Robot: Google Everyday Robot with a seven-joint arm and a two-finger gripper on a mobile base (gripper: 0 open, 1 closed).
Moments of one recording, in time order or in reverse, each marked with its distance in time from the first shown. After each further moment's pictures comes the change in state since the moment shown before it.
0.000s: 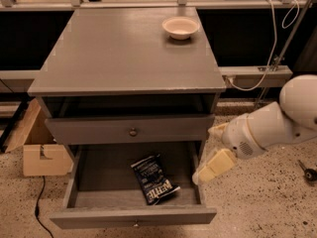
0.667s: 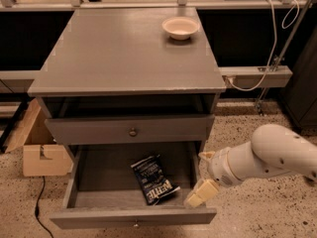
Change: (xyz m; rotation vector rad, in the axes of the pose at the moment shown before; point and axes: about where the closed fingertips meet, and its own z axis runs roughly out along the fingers) arm 0.070 -0.011 0.095 0.025 0.022 -0.053
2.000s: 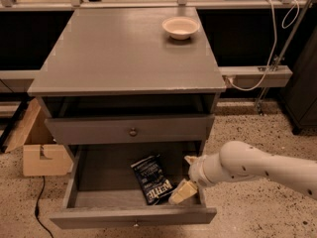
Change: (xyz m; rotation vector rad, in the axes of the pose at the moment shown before) arm 0.025 -0.050 0.113 0.062 -0.011 -0.032
